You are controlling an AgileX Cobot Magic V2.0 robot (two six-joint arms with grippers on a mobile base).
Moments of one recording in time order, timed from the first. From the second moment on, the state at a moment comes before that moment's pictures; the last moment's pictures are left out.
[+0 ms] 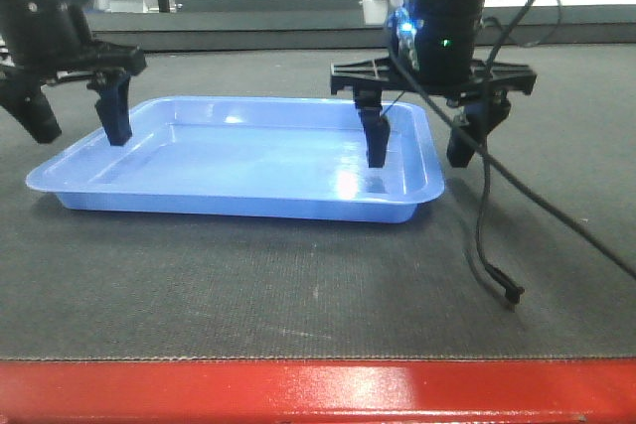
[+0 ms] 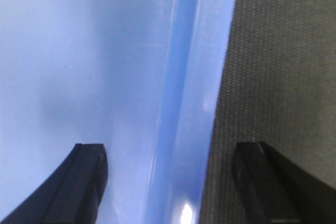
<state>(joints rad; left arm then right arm) -0.20 2.03 -1.69 -0.05 0.99 0.04 0.44 2.05 -1.67 -0.05 0.94 0.51</state>
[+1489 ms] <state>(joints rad) -0.26 1.71 -1.70 -0.10 1.19 -0.05 0.44 1.71 -1.69 -0.08 1.12 0.49</state>
